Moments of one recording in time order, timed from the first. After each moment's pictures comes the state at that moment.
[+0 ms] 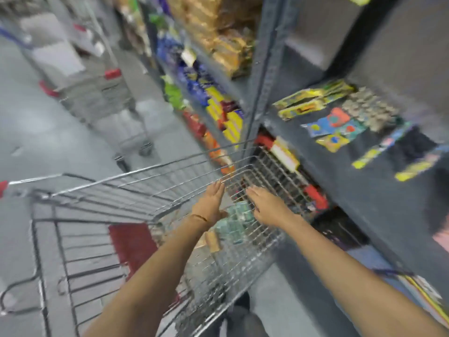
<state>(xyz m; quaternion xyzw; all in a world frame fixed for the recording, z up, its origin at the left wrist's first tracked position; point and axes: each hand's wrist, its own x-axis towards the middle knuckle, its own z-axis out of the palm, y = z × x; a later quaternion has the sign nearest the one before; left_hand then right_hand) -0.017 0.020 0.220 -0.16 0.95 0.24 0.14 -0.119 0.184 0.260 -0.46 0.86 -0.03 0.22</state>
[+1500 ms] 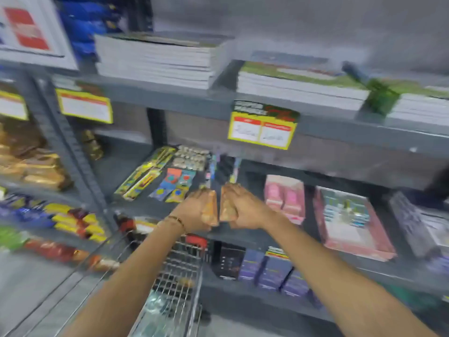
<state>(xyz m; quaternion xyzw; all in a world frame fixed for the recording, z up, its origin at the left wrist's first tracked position) -0.196 0.206 0.378 0.35 0.93 0.06 -0.04 -0.175 0.395 0.396 -0.22 0.97 -0.12 0.01</state>
